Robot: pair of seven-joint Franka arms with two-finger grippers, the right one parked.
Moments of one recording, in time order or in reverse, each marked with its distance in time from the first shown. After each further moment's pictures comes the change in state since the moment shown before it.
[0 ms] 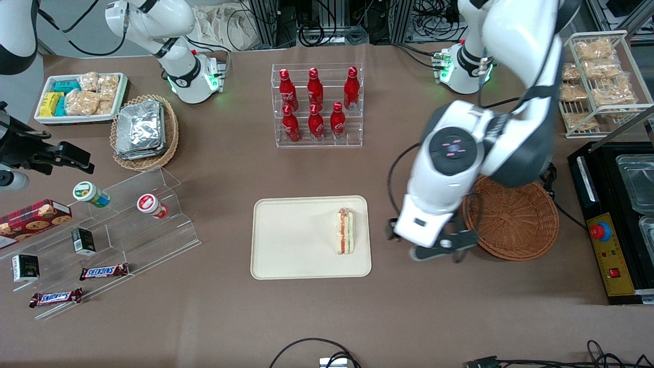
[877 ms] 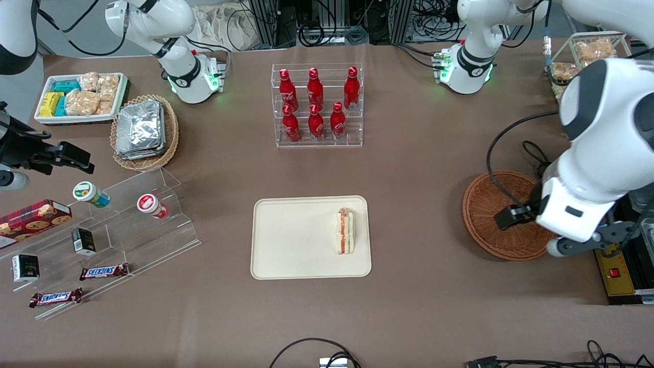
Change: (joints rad) arm 0.258 -0.158 -0.002 -0.006 -0.076 -0.199 0.345
